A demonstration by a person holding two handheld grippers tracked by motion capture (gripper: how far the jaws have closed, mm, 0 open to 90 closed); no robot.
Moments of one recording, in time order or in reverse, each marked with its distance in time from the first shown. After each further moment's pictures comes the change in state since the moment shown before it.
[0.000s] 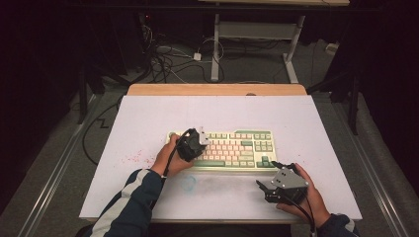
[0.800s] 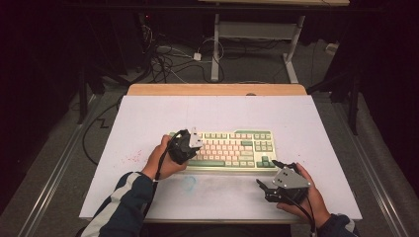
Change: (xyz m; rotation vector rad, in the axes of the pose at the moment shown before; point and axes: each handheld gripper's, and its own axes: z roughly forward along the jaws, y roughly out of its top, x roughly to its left) left arm 0.000 0.005 -0.030 -0.043 -0.034 0.009; right arm -0.001 0.002 -0.003 -0.024 -0.008 0.015
